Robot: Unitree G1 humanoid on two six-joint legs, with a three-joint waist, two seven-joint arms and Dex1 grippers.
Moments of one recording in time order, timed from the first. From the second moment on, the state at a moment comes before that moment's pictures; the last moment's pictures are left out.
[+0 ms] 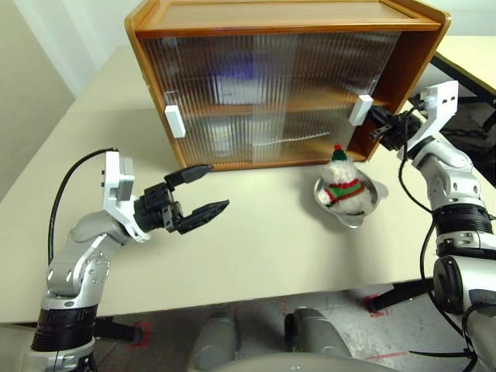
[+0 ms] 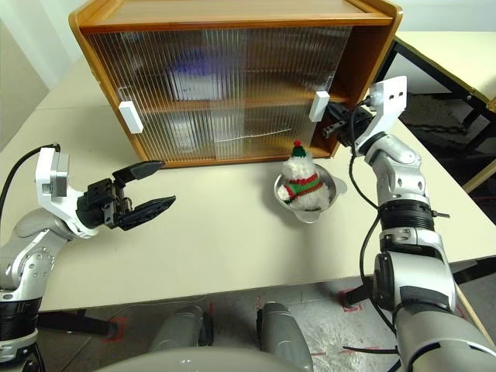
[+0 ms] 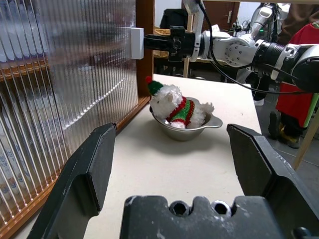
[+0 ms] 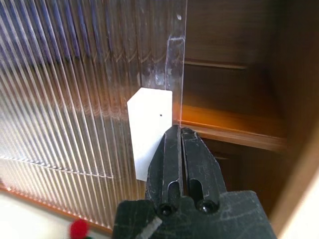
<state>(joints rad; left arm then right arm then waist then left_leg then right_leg) -0.08 0.57 0.18 -0.26 -0.66 0.29 -1.08 -0.71 -0.45 -0.21 0.64 0.26 -0.01 0.71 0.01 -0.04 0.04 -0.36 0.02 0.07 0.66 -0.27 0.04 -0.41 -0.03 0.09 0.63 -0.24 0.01</state>
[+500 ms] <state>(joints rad) -0.06 0.57 0.17 -0.25 -0.64 0.27 -1.09 -0.73 -0.29 -0.12 0.59 0.27 0.02 0.77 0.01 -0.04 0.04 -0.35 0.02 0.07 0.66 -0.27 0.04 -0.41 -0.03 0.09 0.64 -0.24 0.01</state>
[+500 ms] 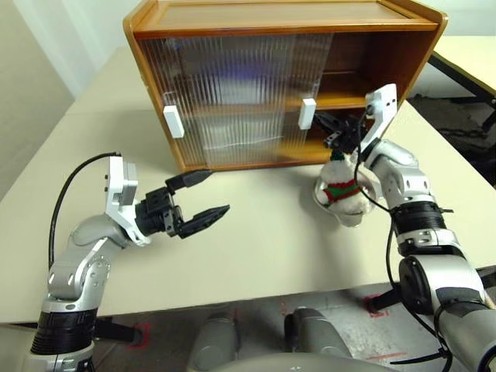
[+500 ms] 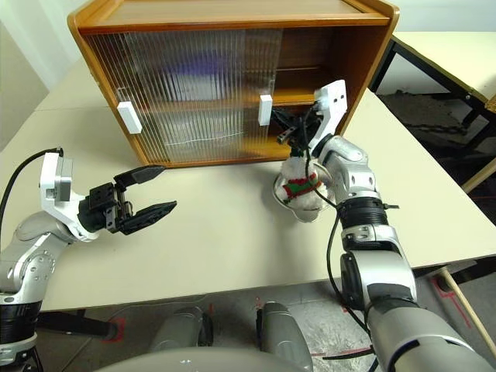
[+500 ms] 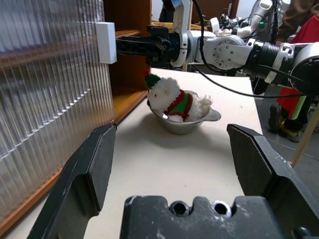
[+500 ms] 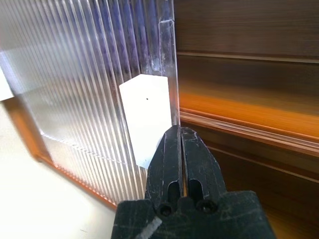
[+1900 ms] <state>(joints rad) -0.08 0.56 0.13 -0.18 -0.63 0.24 -1.11 -0.38 -0.73 -0.05 0.03 0.47 0.80 0.91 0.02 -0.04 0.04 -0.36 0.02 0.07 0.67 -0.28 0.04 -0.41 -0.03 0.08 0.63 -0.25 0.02</state>
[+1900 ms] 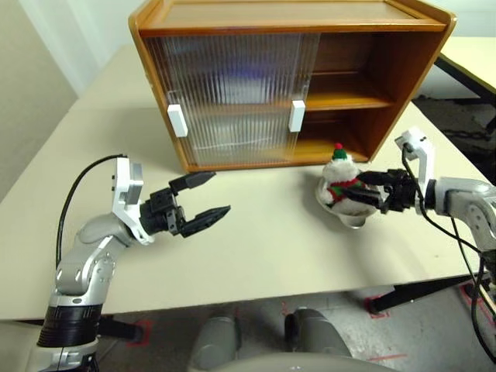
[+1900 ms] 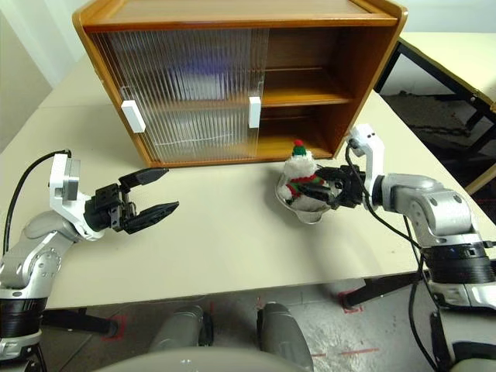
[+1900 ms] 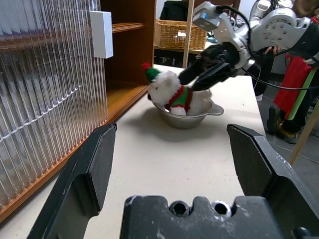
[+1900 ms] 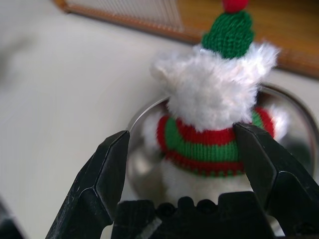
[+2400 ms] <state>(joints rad) -0.08 0.57 0.13 -0.18 -0.63 0.23 -1.18 -0.43 -0.73 -0.02 0.11 0.43 0.80 0.94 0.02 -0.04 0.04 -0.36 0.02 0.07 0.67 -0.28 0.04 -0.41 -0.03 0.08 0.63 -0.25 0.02</state>
